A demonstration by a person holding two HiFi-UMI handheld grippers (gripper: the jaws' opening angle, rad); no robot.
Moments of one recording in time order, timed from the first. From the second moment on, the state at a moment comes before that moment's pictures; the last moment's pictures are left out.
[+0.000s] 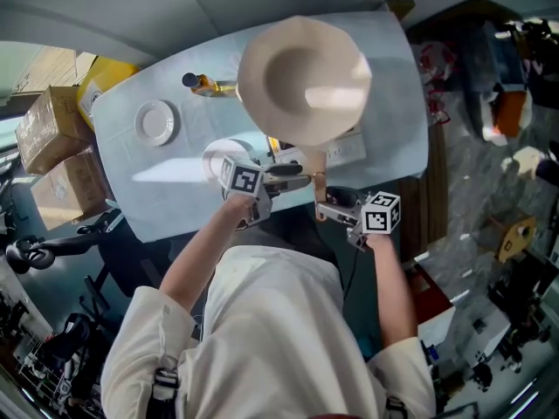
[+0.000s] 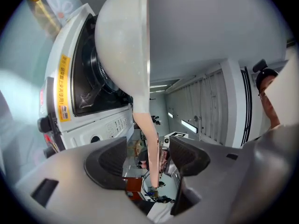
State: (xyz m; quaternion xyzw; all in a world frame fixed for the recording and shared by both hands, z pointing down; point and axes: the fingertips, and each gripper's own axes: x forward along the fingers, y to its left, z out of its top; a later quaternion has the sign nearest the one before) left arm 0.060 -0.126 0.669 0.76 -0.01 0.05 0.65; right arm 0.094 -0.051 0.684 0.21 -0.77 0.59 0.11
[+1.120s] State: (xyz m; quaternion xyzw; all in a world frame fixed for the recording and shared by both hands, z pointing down) left arm 0.028 -0.103 0.595 0.82 -0.20 0.00 0.53; right arm 0.124 -0.067 0.624 0.21 -0.85 0.46 0.15
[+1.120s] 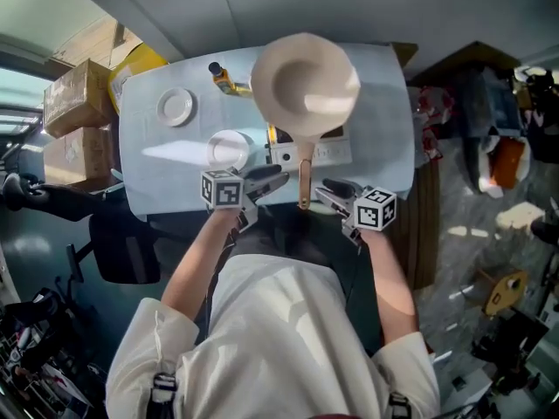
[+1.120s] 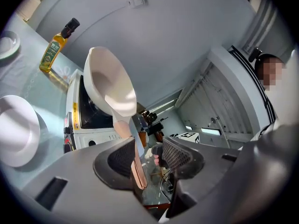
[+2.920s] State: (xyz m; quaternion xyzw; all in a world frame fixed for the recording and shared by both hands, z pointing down) left arm 0.013 -0.019 0.481 0.90 -0.29 0.06 0.31; right arm 0.068 -0.022 0.504 0.28 -0.92 0.23 0.16
